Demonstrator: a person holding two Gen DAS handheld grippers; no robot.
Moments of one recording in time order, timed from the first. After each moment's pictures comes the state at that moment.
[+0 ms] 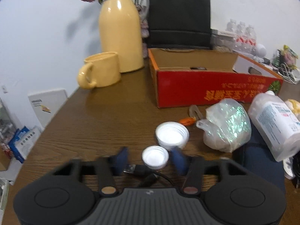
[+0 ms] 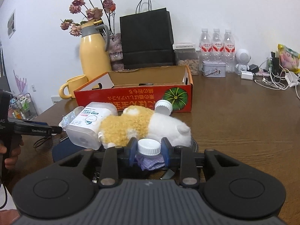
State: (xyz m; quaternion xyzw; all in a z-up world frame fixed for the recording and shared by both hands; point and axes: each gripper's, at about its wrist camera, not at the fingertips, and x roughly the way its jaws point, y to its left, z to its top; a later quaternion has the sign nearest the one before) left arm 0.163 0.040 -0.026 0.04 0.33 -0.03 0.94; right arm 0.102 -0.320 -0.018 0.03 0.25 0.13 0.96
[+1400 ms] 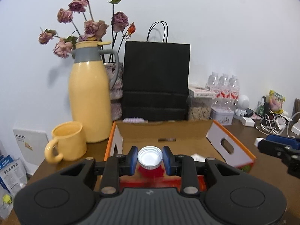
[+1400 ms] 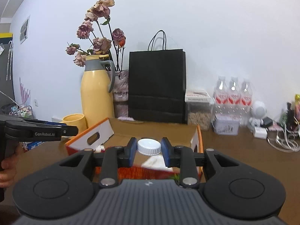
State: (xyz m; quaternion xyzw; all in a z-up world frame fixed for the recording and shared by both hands) left arm 0.233 -0.044 0.078 0.01 0.21 -0.05 0.98; right arm 0.207 -0.302 0.055 -0.01 0.15 0.16 0.98
